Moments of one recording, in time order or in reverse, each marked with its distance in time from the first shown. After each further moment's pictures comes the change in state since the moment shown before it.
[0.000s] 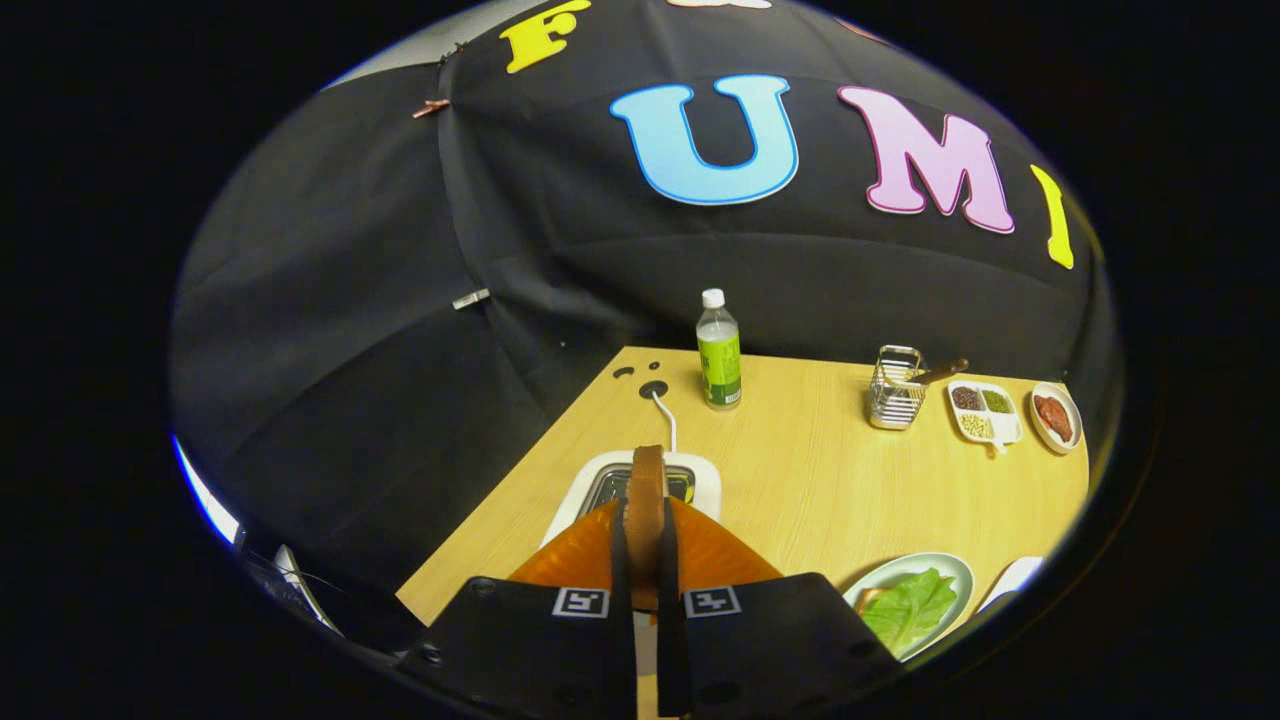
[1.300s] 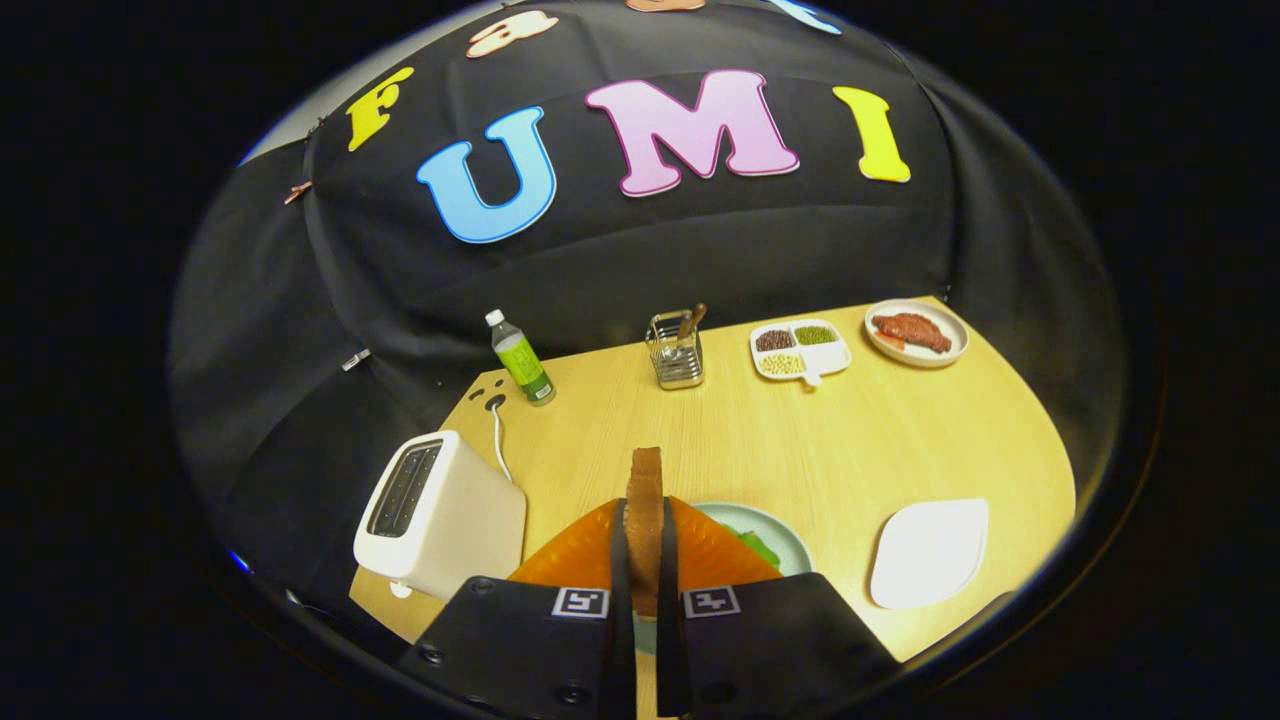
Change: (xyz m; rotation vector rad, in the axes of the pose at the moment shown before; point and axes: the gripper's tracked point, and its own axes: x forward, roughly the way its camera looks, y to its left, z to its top) arm -0.100 -0.224 -0.064 0.254 -0.025 -0.225
